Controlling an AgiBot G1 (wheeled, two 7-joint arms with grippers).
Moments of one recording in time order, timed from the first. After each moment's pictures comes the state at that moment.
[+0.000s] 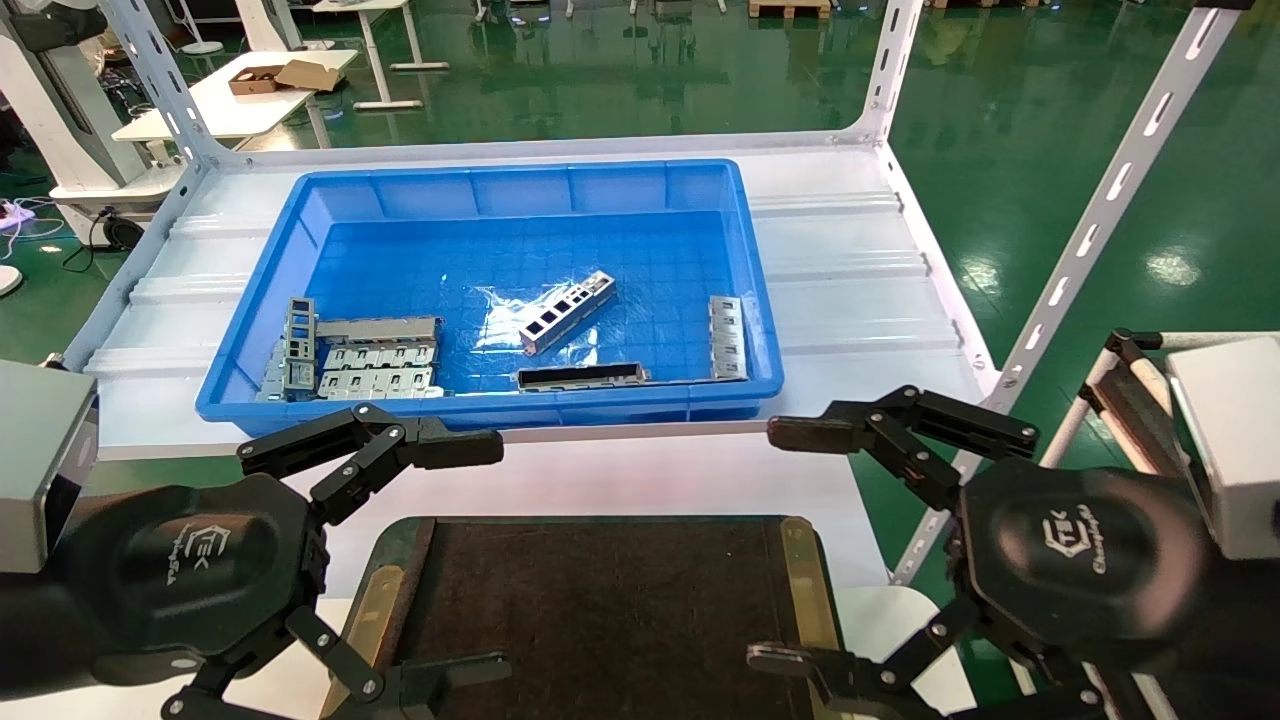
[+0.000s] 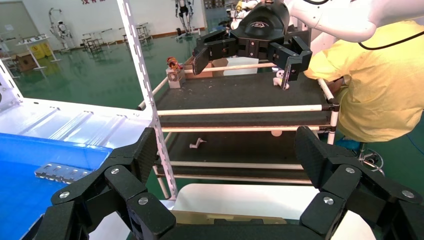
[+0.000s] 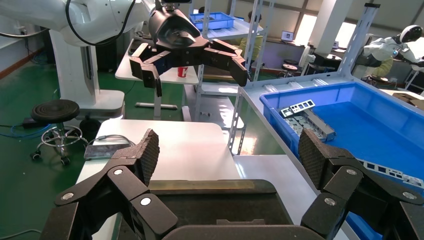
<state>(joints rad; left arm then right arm) -1.08 0.61 0.28 -1.28 0.73 1.49 -0.19 1.09 -0.59 -0.33 1.28 -0.70 -1.48 0.16</state>
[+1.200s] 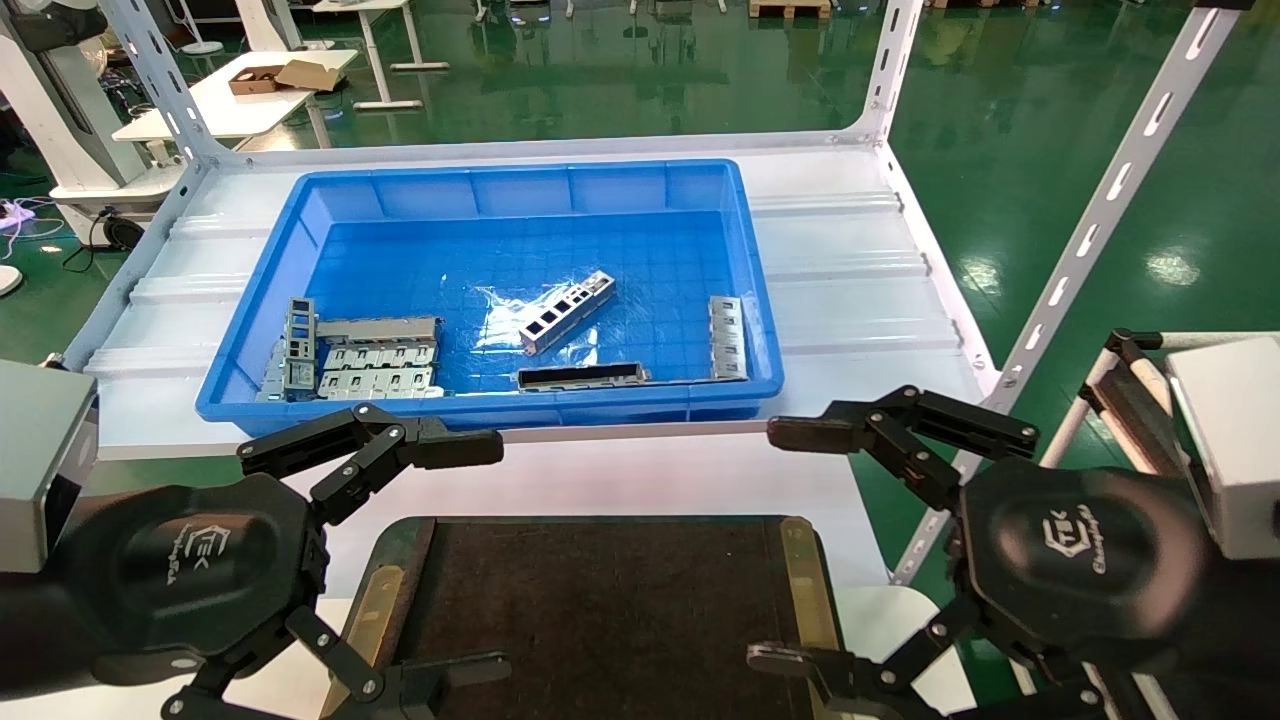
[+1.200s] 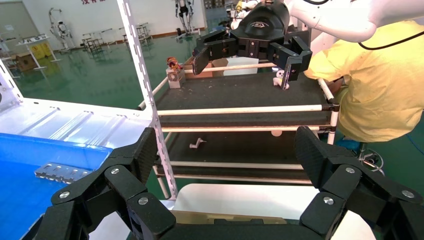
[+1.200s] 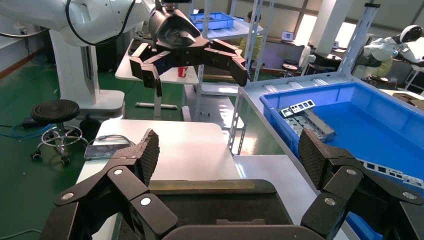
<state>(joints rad) -1.08 0.61 0.28 -1.28 0.73 1.49 -0.19 1.09 -0.59 -0.33 1.28 -0.70 -1.48 0.16</state>
